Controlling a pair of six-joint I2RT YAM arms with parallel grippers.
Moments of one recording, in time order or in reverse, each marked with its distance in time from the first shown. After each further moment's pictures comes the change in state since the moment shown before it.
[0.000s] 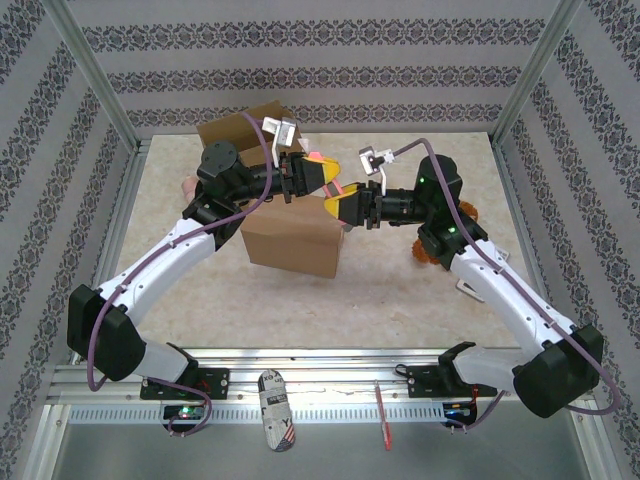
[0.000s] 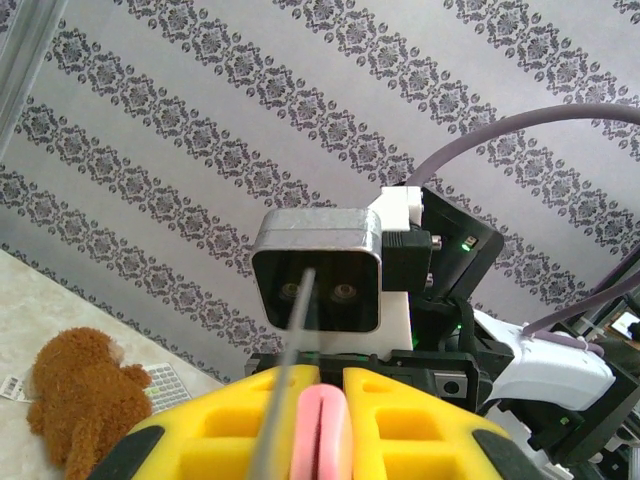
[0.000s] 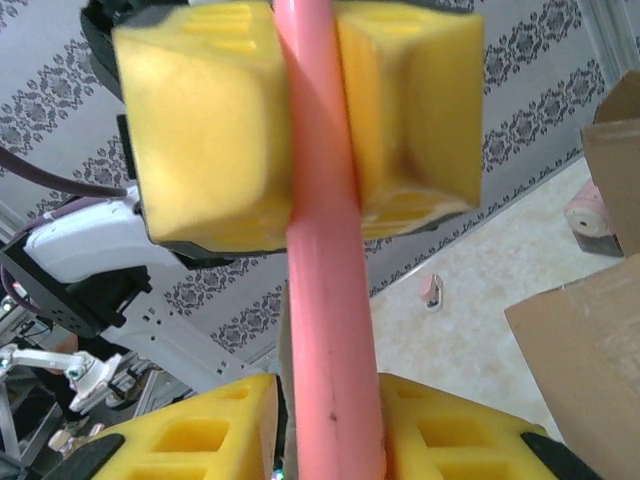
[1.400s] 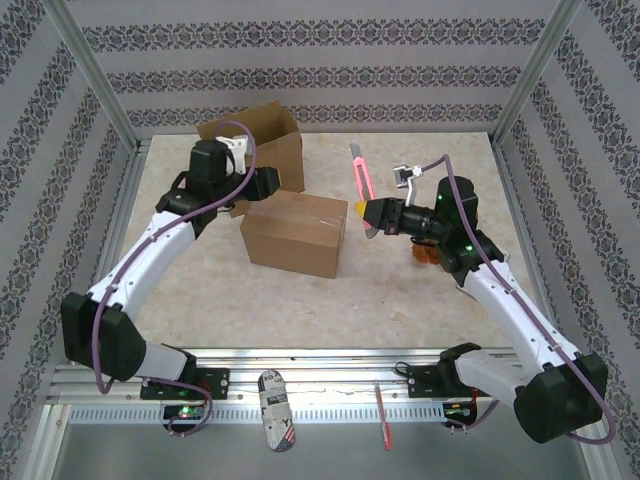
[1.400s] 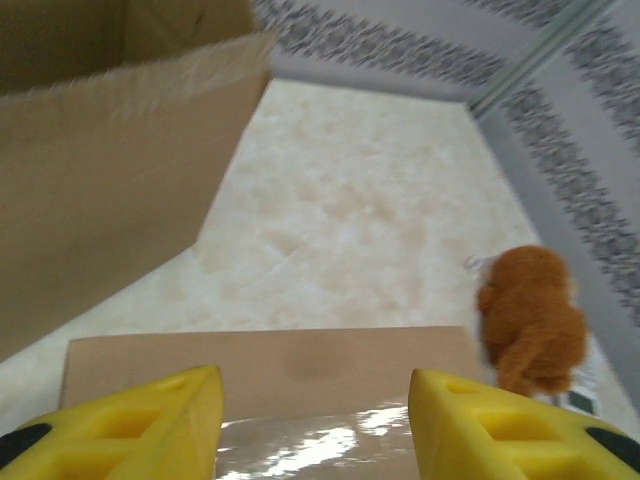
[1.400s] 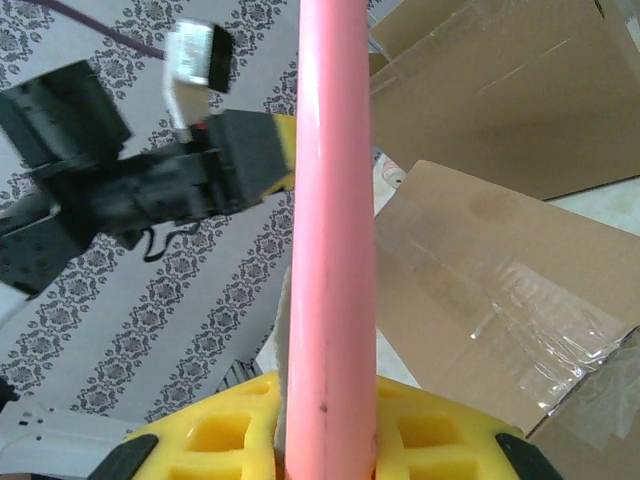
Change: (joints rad) left arm 0.210 -0.008 -0.003 -0.789 -0.592 0.374; right arm -0.159 -0.143 -0.209 -0.109 0.201 0.118
